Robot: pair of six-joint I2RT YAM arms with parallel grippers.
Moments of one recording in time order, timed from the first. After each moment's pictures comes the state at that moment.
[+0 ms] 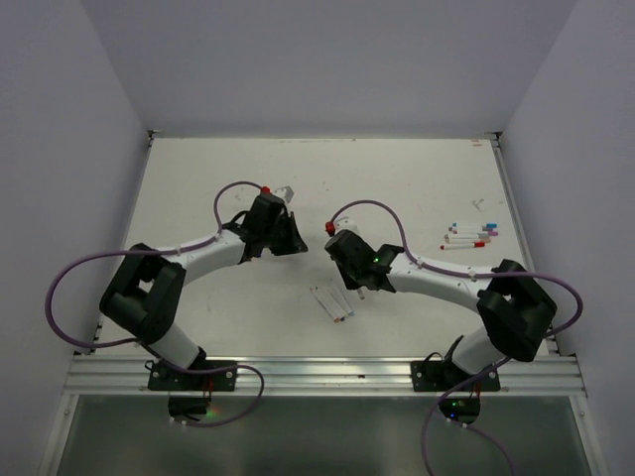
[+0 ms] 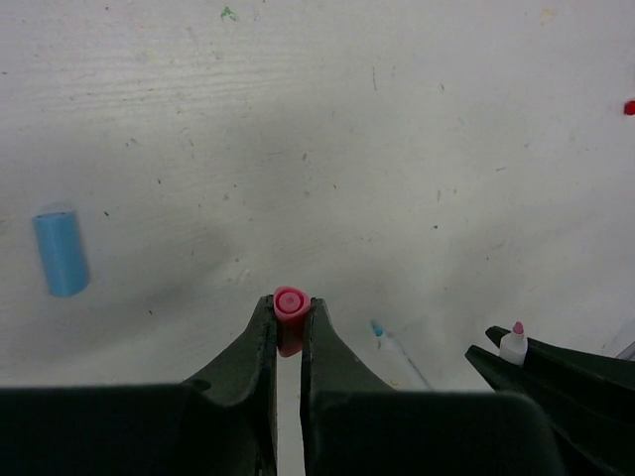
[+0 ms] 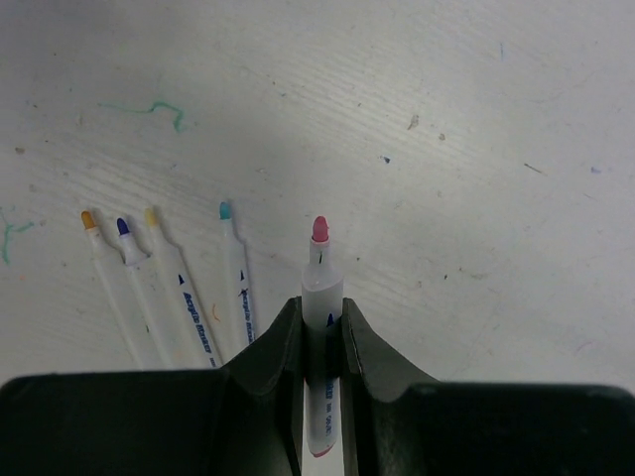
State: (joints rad) left arm -0.54 1.59 0.89 -0.10 0.18 -0.64; right arm 0.91 1.52 0.93 -0.46 0.36 0.38
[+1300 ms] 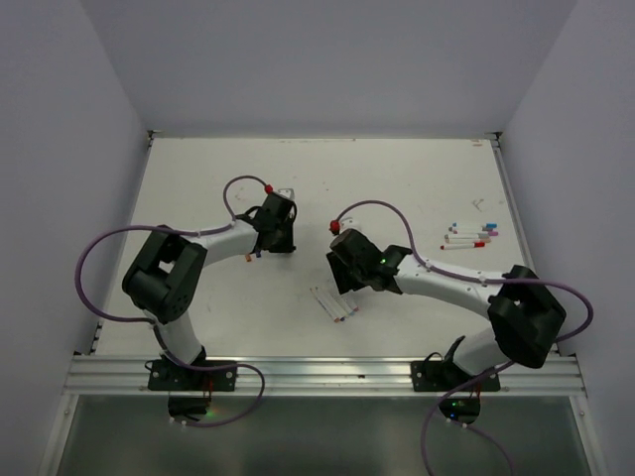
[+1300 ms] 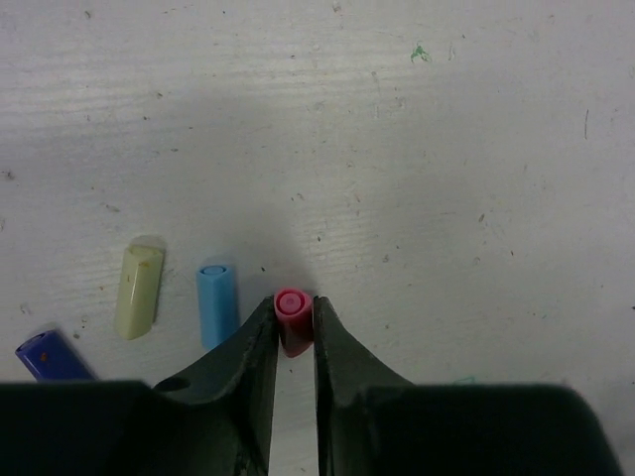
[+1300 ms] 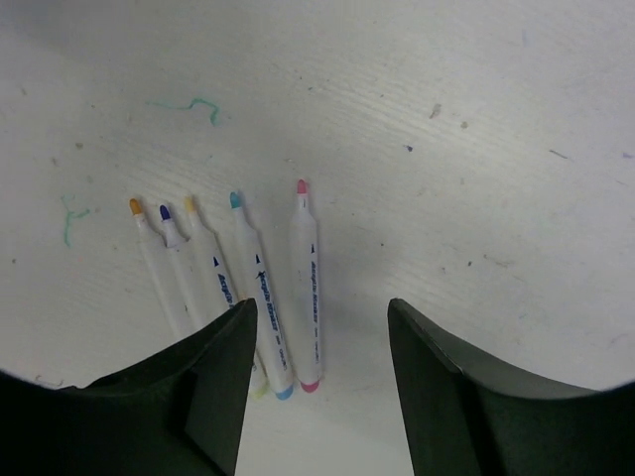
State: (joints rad) left arm -0.54 1.77 1.00 -0.21 -0.07 -0.49; right arm 0.90 1.49 0.89 -0.43 0.27 0.43
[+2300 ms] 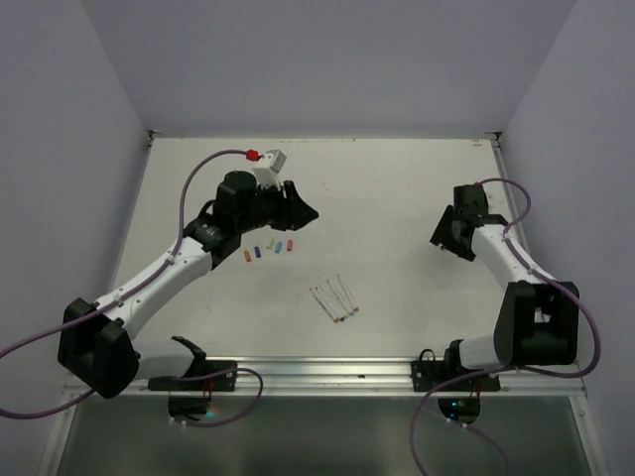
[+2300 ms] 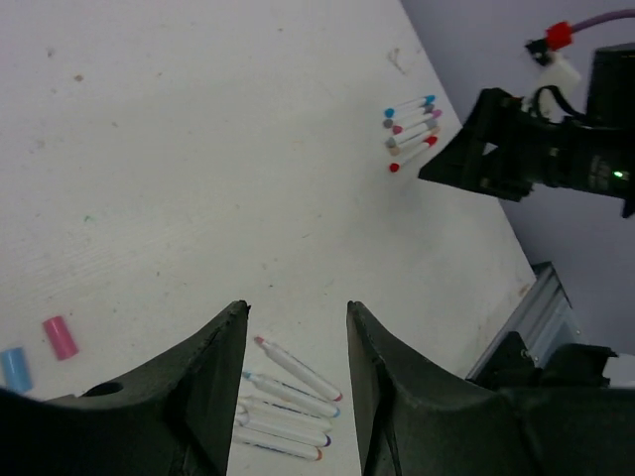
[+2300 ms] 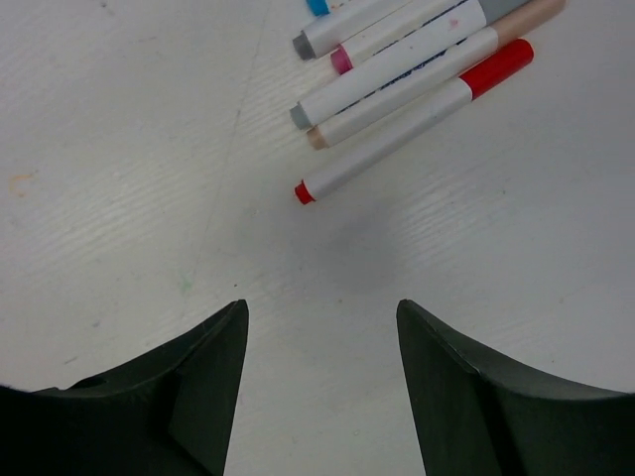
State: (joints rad) left arm -0.54 1.31 1.01 -0.11 0.27 -0.52; right arm 0.02 1.38 0.90 -0.56 0.23 0.47
